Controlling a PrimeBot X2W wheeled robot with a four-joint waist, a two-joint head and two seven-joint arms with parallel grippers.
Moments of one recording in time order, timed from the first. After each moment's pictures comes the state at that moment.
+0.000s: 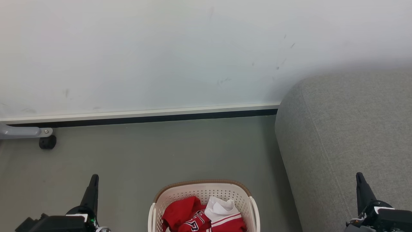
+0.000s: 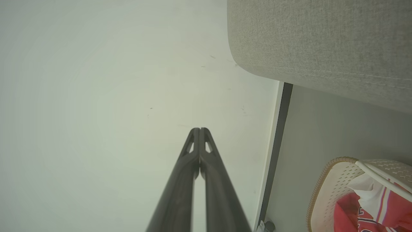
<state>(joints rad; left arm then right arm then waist) -0.08 0.05 0.09 0.28 -1.61 -0.12 0.11 -0.09 -0.04 -0.13 0.28 1.60 0.12 0.11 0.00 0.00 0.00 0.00</state>
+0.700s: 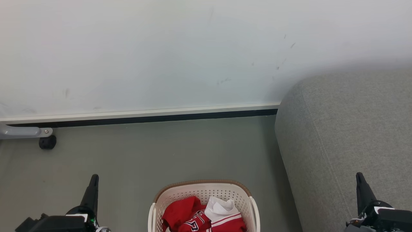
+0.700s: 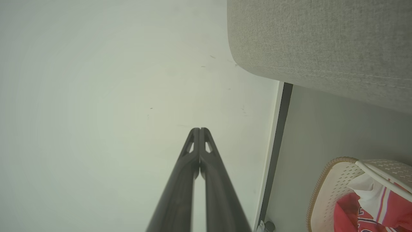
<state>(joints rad) -0.08 0.05 0.09 0.28 -1.61 -0.12 0.11 -0.09 -0.04 -0.13 0.28 1.60 0.12 0.11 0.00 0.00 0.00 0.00</state>
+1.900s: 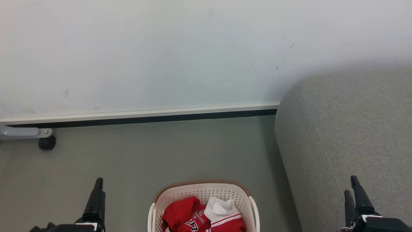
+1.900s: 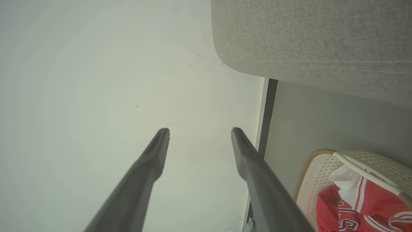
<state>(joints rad) -0.04 0.04 0.05 0.29 -1.57 -0.12 0.06 -0.05 -0.03 -0.08 0.29 1.58 0.11 0.06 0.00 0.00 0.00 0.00</state>
